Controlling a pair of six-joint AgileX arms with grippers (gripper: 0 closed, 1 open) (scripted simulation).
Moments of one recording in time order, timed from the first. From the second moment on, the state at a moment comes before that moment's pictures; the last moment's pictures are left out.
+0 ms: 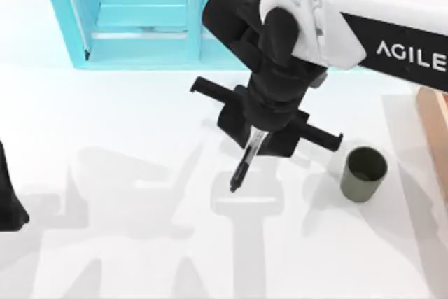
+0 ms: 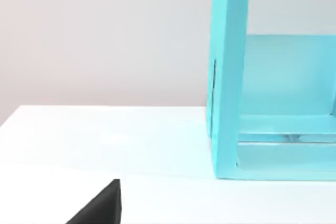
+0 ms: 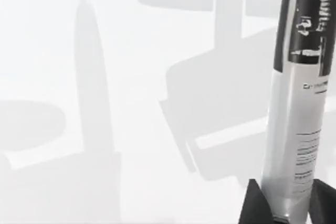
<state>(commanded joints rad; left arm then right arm) 0.00 0.00 0.00 0.00 0.00 0.00 0.74 2.04 1.68 -1.02 0.00 1.15</state>
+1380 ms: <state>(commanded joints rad) 0.00 0.00 0.00 0.00 0.00 0.00 1.04 1.55 0.52 0.79 1.27 0.14</state>
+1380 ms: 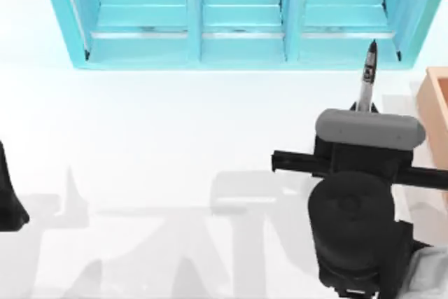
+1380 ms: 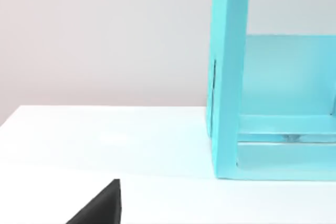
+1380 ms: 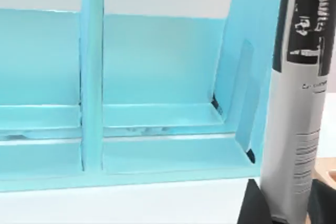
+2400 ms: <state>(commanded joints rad) 0.00 0.00 0.00 0.00 0.00 0.00 1.00 1.44 0.43 1.06 1.28 -0.03</state>
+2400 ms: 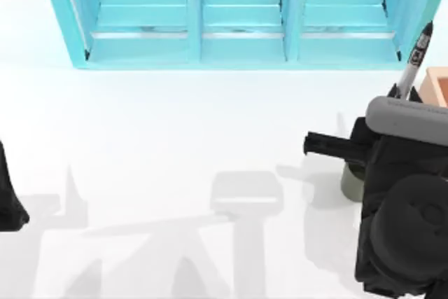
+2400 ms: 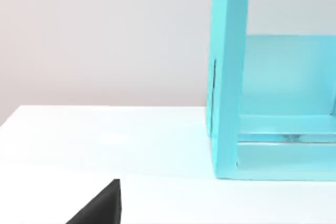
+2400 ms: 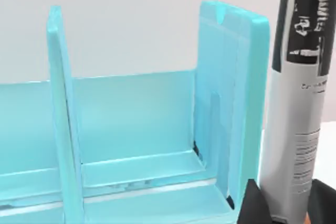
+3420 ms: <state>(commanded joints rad) 0.00 0.00 0.00 0.00 0.00 0.00 0.93 1.50 0.43 1.10 1.21 -0.02</state>
